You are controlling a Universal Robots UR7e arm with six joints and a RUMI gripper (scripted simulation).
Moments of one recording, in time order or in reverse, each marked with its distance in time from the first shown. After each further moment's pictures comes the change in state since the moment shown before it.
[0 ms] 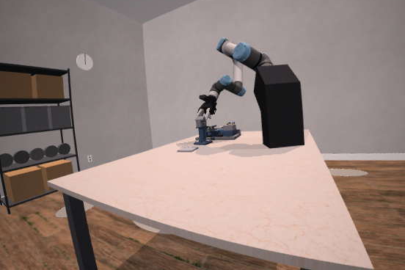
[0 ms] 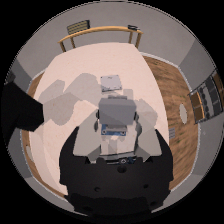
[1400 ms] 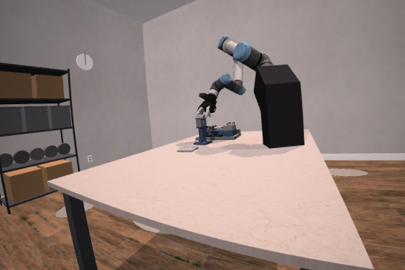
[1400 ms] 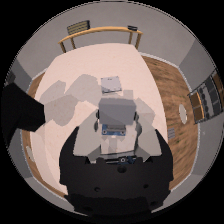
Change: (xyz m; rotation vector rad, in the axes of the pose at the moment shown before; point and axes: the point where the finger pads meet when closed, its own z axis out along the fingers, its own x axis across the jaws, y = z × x) arm 0.000 -0.009 -0.009 0.000 0.000 0.000
